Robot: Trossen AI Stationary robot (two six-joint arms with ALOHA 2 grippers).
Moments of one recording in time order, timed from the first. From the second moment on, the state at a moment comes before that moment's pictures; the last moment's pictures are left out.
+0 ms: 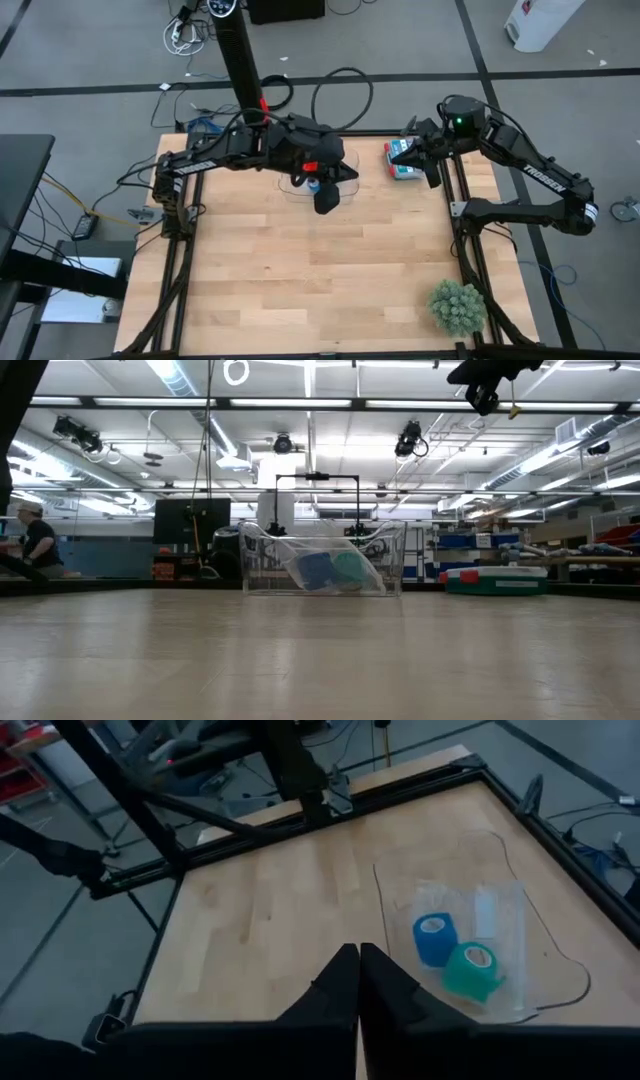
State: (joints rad) left arm 0.01 1.86 2.32 -0.91 -0.02 -0.11; right arm -0.61 0.91 1.08 -0.67 -0.61 0.00
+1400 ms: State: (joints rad) left arm 0.01 2.04 2.32 -0.51 -0.04 -0.11; right arm -0.64 0.68 0.65 0.23 -0.60 0.00
